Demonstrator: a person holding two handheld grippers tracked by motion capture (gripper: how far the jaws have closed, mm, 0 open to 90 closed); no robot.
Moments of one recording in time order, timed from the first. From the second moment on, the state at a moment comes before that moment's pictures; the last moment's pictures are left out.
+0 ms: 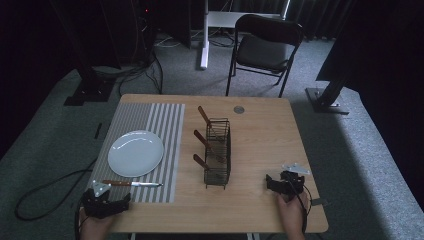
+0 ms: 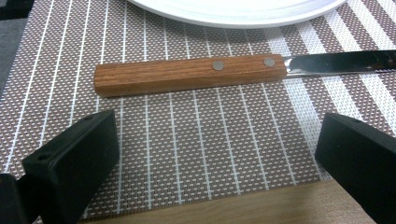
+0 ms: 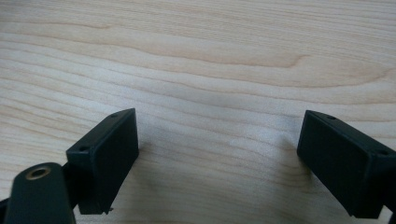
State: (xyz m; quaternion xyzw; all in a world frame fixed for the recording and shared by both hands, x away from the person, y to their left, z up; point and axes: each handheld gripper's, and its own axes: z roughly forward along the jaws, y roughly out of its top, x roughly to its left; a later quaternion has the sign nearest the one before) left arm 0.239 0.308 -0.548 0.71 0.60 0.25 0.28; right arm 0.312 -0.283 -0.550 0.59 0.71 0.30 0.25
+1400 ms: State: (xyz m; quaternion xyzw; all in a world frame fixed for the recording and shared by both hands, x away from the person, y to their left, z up) left arm 0.238 0.296 -0.532 0.73 0.58 0.24 0.27; right arm 0.311 -0.283 -0.550 0.59 0.71 0.30 0.25
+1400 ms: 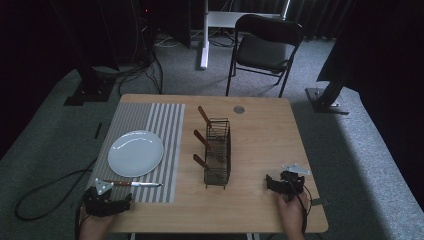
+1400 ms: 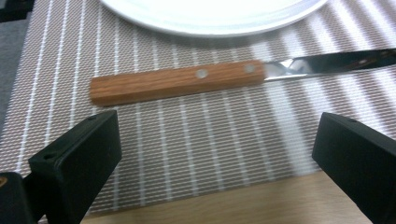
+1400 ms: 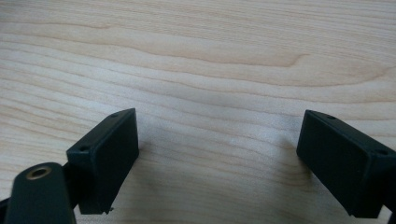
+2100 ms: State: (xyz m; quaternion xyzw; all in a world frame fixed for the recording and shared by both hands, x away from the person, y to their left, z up) left arm 0.233 0.249 -0.505 0.76 0.53 0.18 0.34; right arm 0.311 -0.283 -0.550 0.59 0.71 0.30 0.25
